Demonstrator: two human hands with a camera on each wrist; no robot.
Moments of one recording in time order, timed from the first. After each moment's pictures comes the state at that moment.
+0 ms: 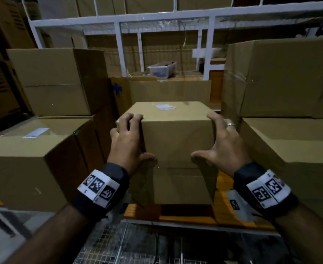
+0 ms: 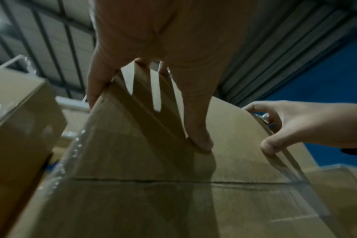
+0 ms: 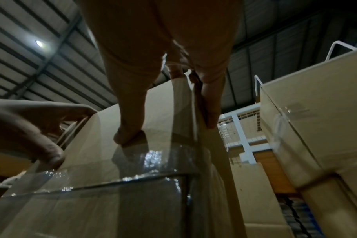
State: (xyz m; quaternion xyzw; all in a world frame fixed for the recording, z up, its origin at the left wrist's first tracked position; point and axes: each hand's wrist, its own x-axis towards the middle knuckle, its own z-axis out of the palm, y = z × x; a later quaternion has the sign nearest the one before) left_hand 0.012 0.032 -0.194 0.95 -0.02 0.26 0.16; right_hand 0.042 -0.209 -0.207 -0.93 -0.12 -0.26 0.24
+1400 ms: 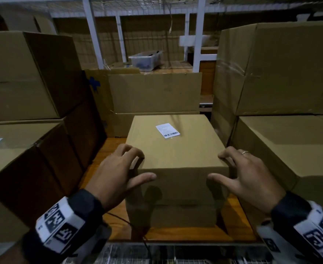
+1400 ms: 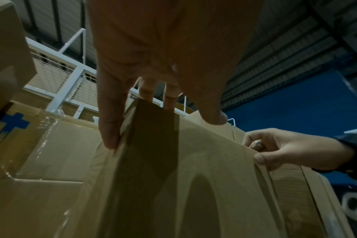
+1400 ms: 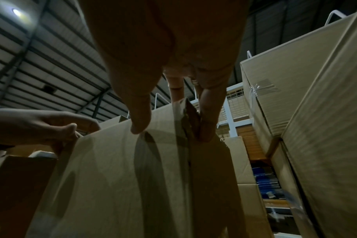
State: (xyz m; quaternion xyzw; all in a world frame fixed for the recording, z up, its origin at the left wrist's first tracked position) left_hand 0.050 0.037 -0.222 0.97 -0.14 0.09 0.16; right_hand 0.058 -0.264 -0.245 -0.96 -0.13 -0.14 0.21
